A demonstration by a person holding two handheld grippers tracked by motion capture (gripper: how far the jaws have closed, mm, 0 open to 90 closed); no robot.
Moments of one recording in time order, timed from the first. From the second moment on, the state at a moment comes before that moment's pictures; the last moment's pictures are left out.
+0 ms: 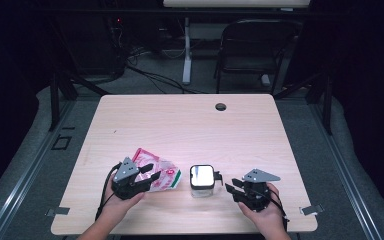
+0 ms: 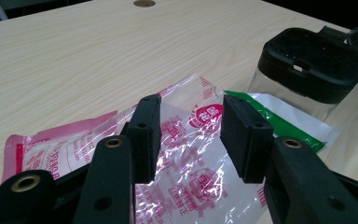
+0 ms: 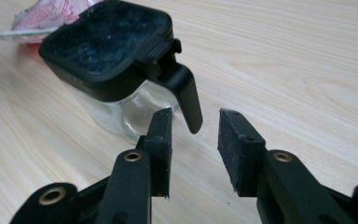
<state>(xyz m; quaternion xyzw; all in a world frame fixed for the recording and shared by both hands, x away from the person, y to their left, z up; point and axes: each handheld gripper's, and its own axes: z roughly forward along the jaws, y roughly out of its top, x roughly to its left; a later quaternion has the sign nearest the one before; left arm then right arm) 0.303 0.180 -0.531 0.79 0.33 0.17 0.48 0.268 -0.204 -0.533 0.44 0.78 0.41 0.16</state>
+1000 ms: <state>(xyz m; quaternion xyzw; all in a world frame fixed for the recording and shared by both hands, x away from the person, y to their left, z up) 0.314 0.150 -0.491 0.80 0.32 0.19 0.47 0.304 -0.171 -0.498 0.47 0.78 0.40 0.12</state>
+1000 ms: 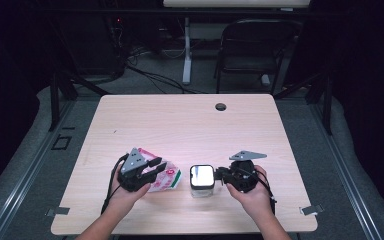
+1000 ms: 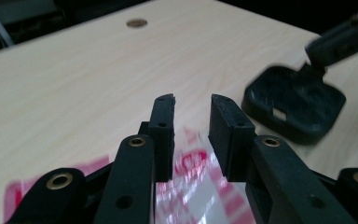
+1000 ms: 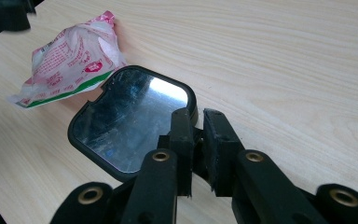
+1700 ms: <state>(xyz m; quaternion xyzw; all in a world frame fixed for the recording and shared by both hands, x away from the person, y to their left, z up) 0.314 0.121 -0.508 0.83 0.31 0.13 0.45 0.303 -0.171 -0.500 0.46 0.78 0.41 0.12</state>
